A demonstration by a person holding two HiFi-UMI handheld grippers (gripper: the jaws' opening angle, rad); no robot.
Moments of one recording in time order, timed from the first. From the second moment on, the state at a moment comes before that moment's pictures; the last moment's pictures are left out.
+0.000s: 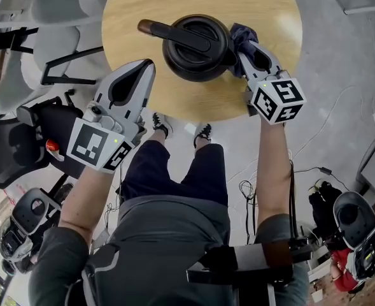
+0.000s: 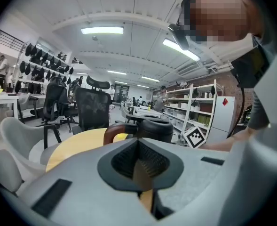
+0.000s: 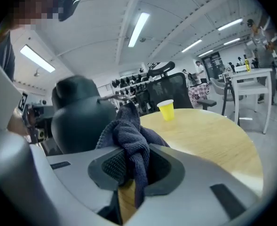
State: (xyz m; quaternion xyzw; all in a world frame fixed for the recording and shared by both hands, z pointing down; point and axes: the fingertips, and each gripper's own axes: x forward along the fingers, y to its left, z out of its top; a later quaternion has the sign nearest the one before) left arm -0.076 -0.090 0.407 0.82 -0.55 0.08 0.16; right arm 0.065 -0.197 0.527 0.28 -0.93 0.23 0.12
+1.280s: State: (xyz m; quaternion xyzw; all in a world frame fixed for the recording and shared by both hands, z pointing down) left arm -0.085 -0.097 0.425 0.81 -0.55 0.07 0.19; right arm 0.025 -0.233 0.508 0.23 -0.93 0.30 0.04
